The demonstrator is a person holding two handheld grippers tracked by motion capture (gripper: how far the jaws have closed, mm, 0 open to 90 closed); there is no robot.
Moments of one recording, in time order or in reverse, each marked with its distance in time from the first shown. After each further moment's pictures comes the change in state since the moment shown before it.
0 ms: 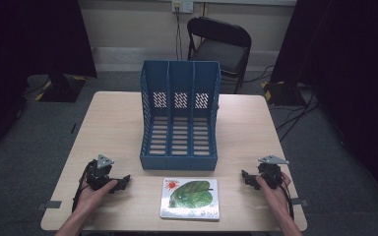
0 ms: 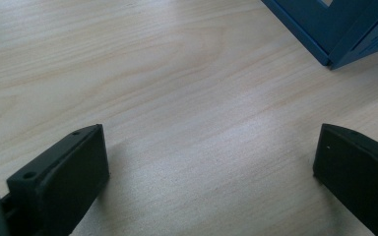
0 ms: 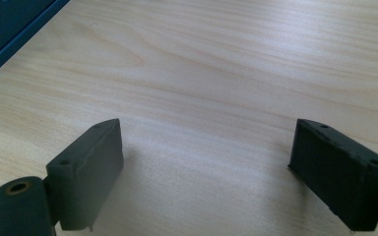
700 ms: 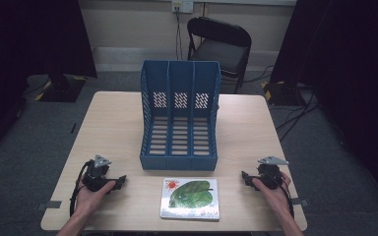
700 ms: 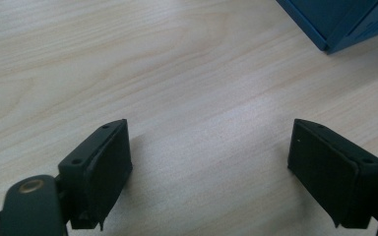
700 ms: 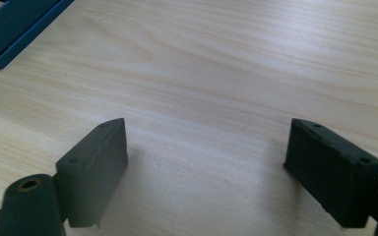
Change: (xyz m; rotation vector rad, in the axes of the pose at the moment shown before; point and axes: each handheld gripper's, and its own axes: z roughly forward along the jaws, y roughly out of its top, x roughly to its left) left arm 0.003 0.002 -0.012 0.058 -0.003 -0.006; right arm 0.003 0.000 -0.004 0.011 0.014 -0.017
